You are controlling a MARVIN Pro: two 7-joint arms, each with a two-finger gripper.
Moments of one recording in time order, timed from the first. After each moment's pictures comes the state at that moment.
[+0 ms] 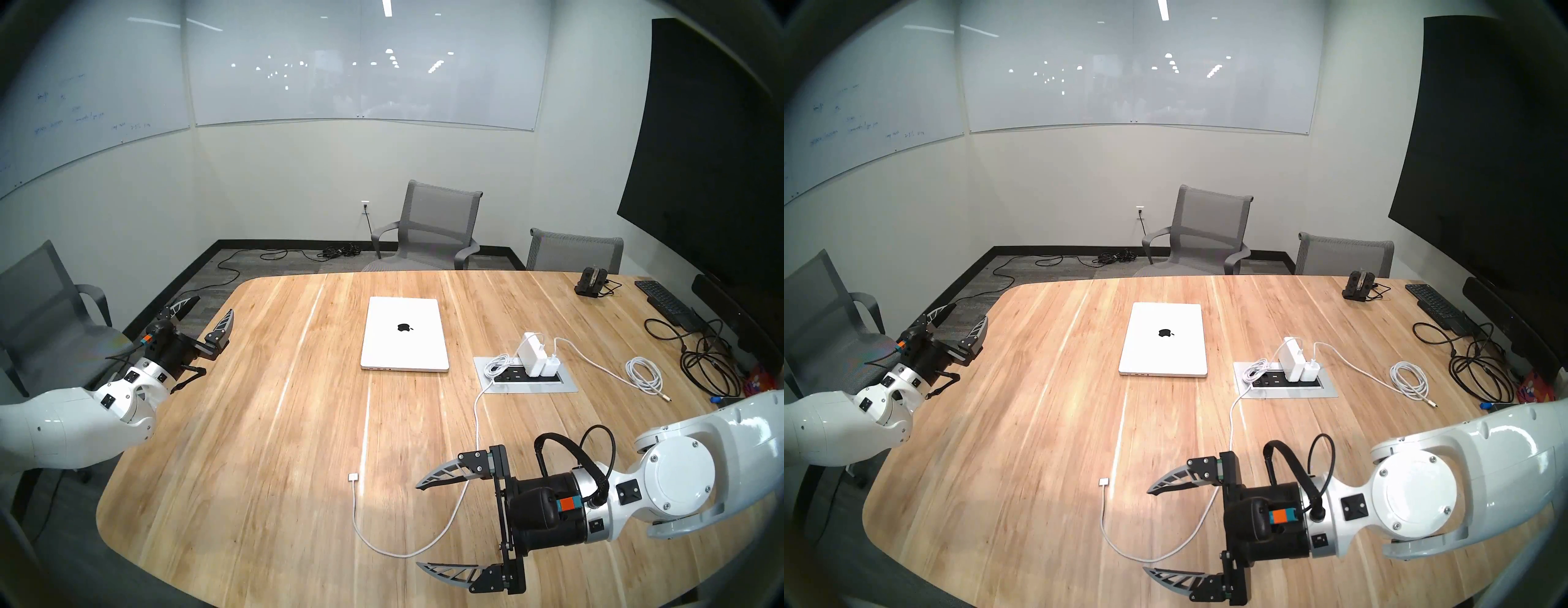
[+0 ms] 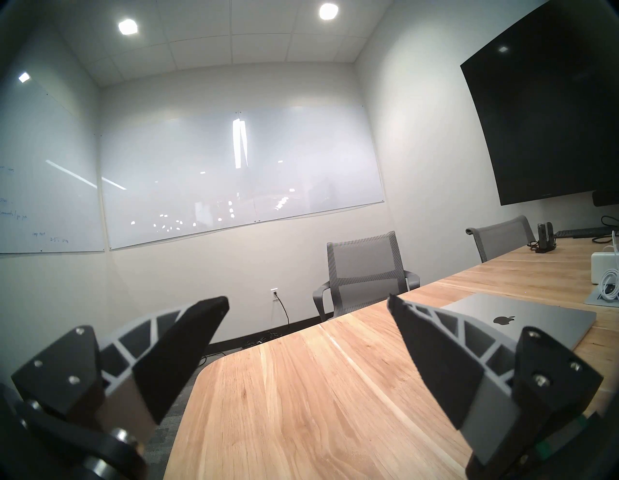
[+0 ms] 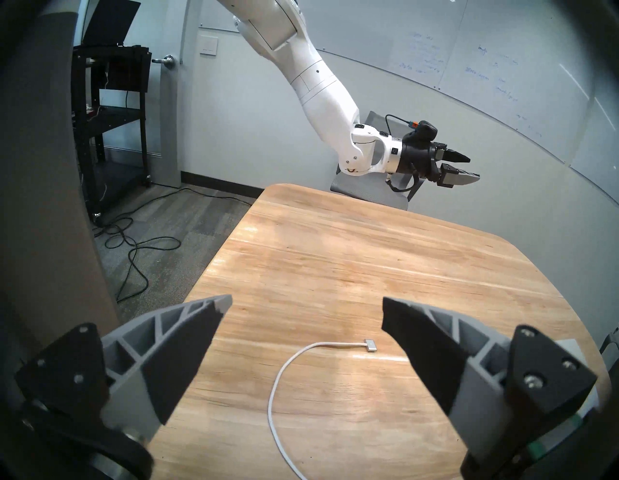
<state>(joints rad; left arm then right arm) 0.78 -0.31 -0.09 -1.35 -1.18 -0.90 0.08 0.67 -0.31 -1.44 -2.44 0.62 -0.32 0.12</state>
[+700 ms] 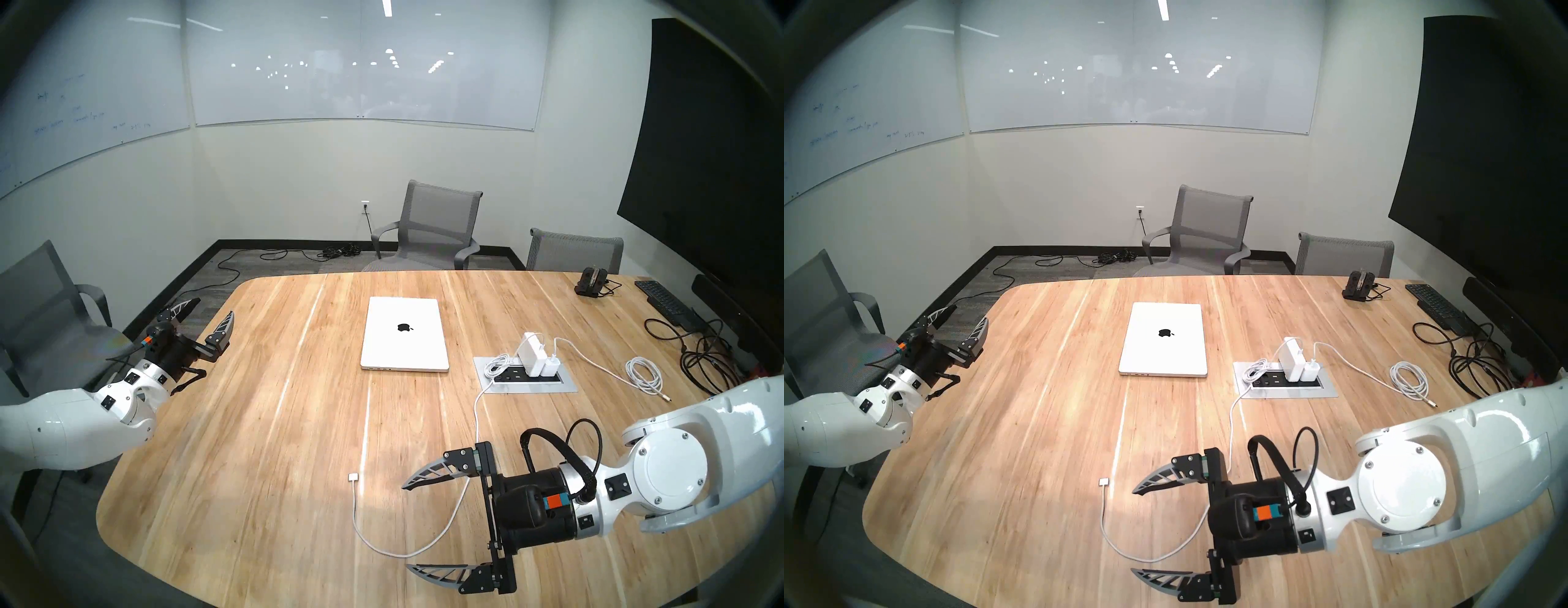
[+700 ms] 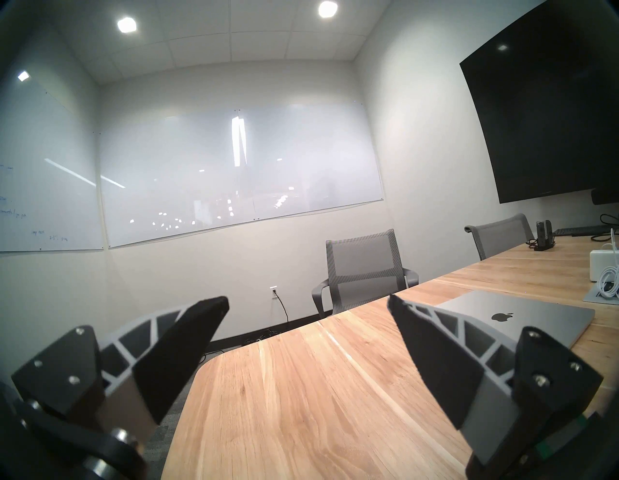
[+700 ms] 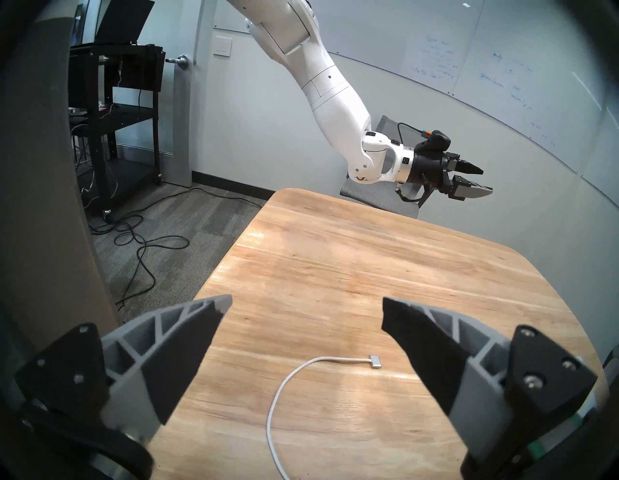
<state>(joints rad) 0.78 -0.31 -0.09 -1.35 -1.18 -0.90 0.08 0.59 -0.39 -1.32 -2.44 0.67 -0.31 0.09</state>
